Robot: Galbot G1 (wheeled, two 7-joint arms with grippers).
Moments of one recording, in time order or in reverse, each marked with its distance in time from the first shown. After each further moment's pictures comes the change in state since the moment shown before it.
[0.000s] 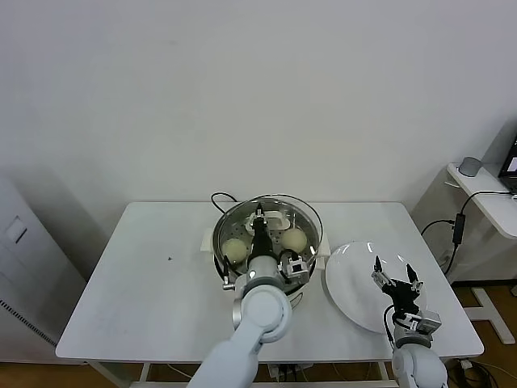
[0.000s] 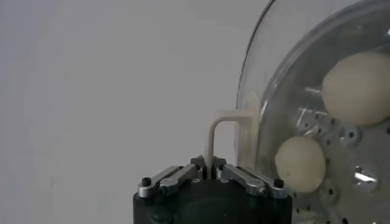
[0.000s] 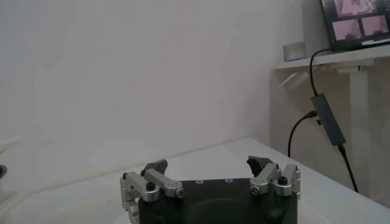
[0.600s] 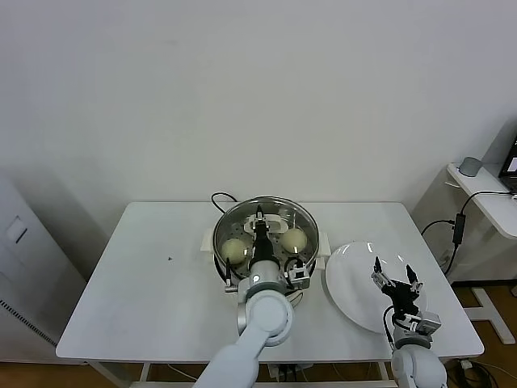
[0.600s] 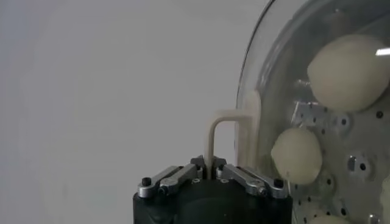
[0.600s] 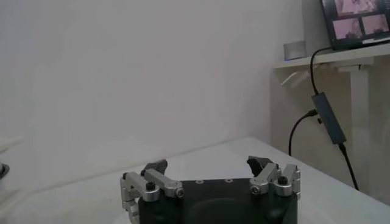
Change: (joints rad) left arm 0.004 0.000 0.011 0.051 0.093 0.000 -0.017; right arm -0.003 0.004 0.001 0.000 -0.001 0.002 -0.001
